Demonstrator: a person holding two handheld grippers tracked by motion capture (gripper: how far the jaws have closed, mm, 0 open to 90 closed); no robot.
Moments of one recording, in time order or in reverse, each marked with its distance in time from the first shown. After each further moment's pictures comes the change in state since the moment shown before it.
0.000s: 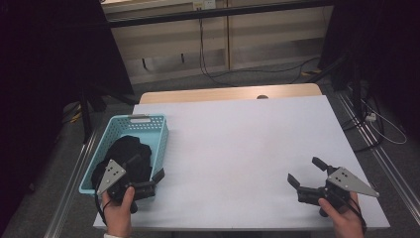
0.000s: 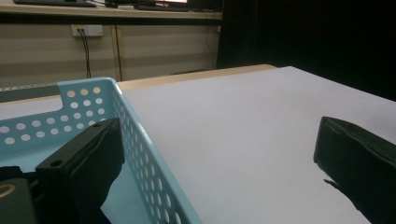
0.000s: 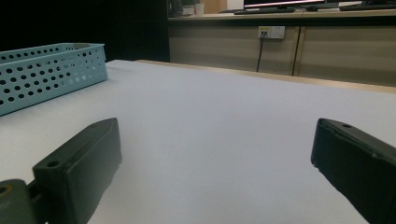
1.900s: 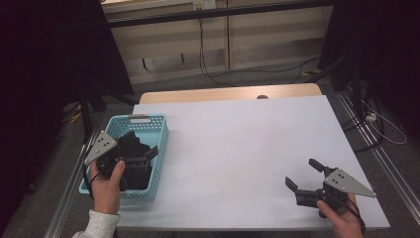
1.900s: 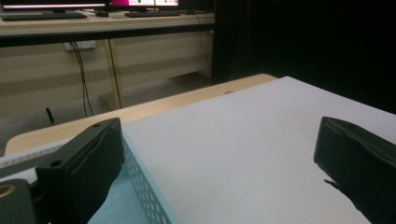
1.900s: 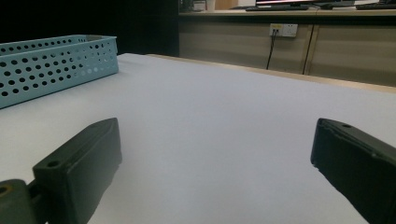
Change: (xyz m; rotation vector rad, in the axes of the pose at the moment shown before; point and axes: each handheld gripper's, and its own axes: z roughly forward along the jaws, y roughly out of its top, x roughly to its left) left arm 0.021 0.073 0.013 0.021 -0.039 0.059; right arm 0.004 -0.002 0.001 0.017 0.042 -0.029
